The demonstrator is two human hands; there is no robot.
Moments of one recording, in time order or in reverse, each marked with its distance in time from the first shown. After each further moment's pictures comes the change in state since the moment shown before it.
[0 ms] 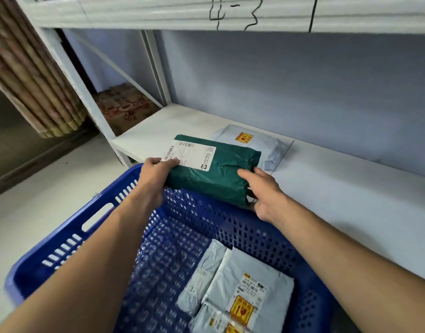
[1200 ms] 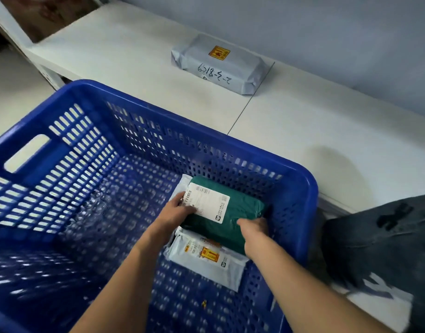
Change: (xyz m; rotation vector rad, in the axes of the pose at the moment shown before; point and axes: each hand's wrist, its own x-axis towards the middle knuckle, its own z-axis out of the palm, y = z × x) left_hand -0.045 -0.256 0.004 0.317 -0.436 -0.352; right_hand -0.045 0.241 -0.069 -0.247 0.606 0.527
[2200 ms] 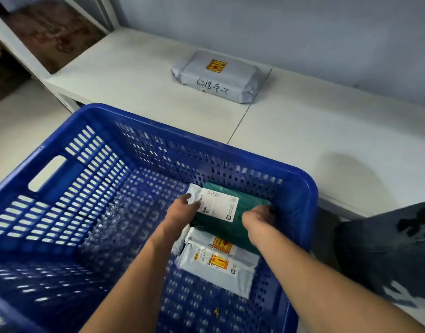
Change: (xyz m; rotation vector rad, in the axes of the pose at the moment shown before) left_hand 0.006 0.027 0.004 0.320 0.127 0.007; right_hand 0.020 -0.031 0.016 -0.346 0.186 -0.096
